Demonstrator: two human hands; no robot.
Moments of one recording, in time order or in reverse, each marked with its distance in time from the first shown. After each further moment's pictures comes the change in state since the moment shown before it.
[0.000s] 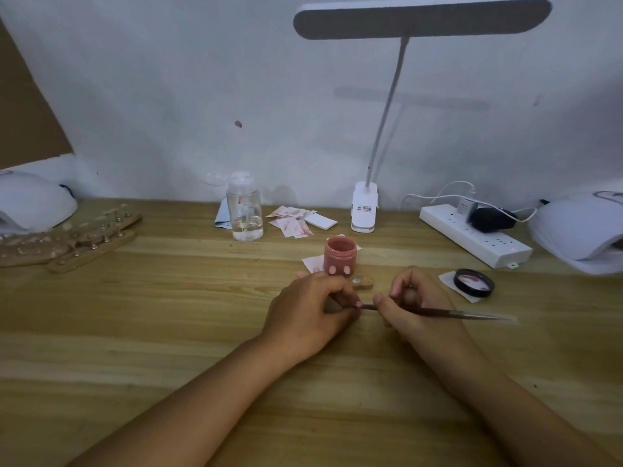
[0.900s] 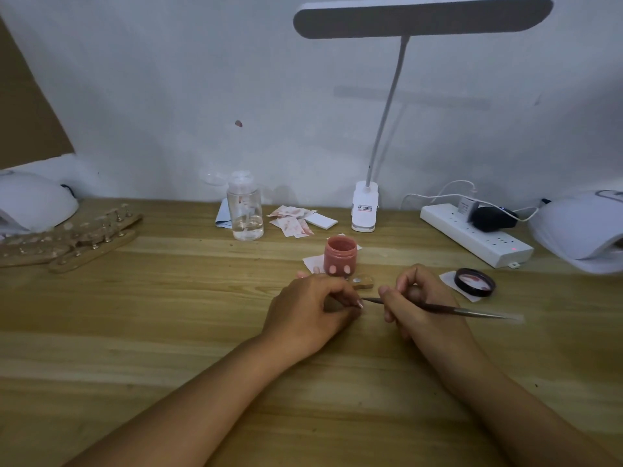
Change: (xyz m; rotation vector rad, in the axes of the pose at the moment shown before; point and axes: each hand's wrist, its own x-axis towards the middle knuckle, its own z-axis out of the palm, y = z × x) left_hand 0.000 0.002 0.000 -0.018 -0.001 -0.026; right_hand 0.003 0.003 0.000 0.022 0.054 0.042
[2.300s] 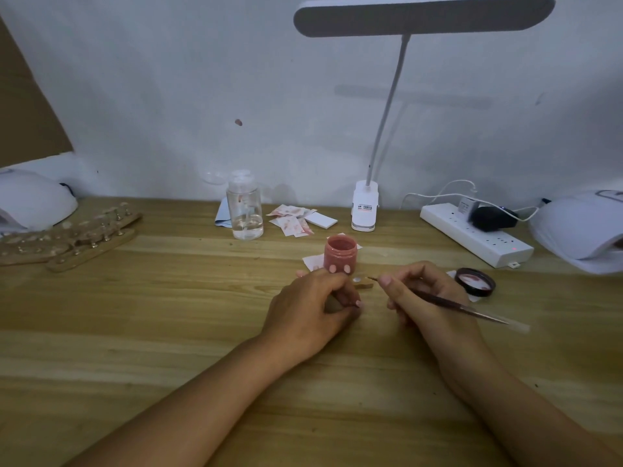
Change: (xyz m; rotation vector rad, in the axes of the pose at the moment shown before) left_hand -0.003 0.001 -0.001 0.021 0.016 0.044; right_hand -0.001 -0.006 -0.002 0.184 0.048 0.007
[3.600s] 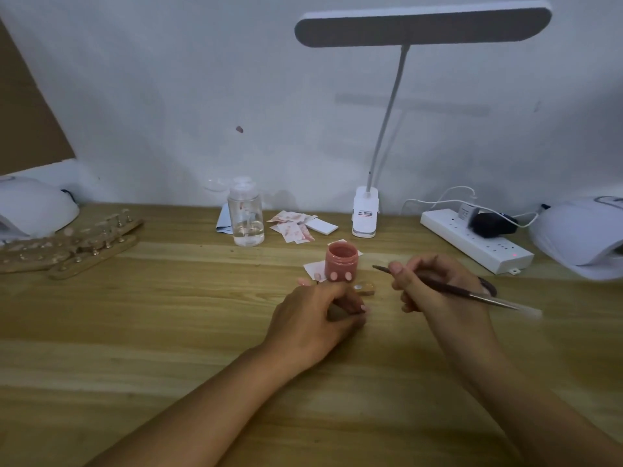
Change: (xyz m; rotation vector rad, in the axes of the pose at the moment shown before) left_hand 0.000 0.000 0.001 -0.061 -0.032 -0.045; right_hand 0.009 -0.014 -0.001 -0.023 0.086 -0.080
